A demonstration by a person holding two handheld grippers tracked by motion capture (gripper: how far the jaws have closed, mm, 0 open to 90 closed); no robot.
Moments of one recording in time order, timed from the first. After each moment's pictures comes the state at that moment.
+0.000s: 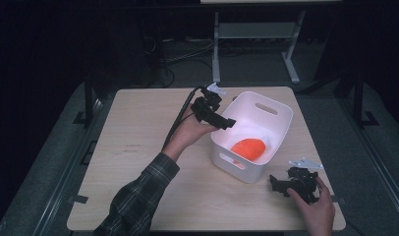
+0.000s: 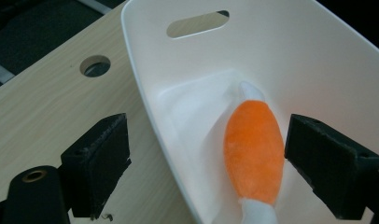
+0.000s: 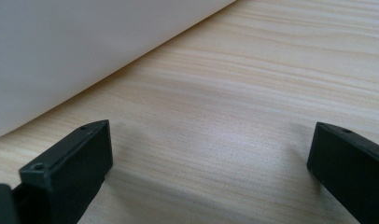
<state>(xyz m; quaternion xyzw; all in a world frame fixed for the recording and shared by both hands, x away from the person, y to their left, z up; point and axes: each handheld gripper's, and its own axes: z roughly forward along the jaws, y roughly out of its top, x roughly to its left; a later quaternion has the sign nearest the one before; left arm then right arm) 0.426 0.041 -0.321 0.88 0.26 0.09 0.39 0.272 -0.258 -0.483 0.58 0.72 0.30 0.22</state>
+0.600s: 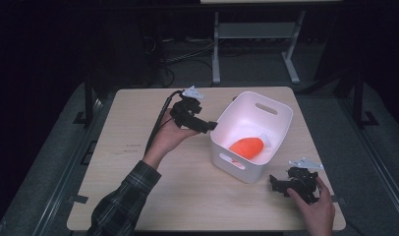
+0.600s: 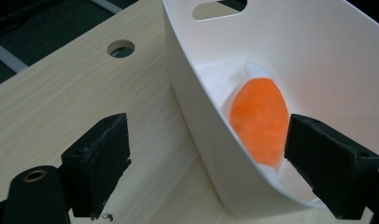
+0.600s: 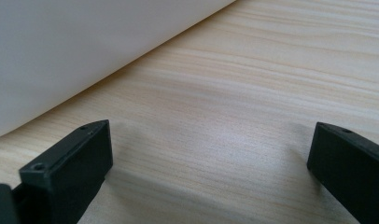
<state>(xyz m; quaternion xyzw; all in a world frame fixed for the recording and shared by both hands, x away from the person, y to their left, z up) 0.410 0.096 -0.323 0.86 0.28 0.10 0.41 0.273 -0.259 -0.484 0.58 0.72 0.30 0.23</state>
